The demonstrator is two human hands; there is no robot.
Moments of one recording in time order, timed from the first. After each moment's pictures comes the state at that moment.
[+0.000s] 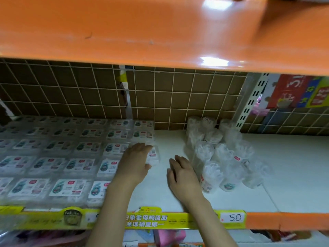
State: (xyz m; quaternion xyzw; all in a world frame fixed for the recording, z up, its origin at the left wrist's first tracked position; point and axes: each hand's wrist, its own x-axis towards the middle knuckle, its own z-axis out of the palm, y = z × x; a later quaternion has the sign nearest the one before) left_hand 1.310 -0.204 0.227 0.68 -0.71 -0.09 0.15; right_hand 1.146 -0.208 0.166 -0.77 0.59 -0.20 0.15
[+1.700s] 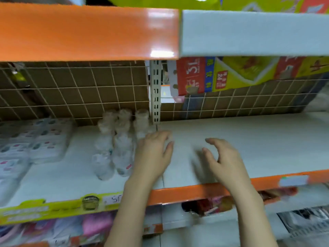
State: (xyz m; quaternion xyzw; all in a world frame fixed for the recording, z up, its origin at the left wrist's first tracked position) left_hand 0.983 -0.186 0.267 0.55 -0.75 -0.06 0.36; right_hand 0.790 -0.158 0.268 -0.69 0.64 -0.33 0.09
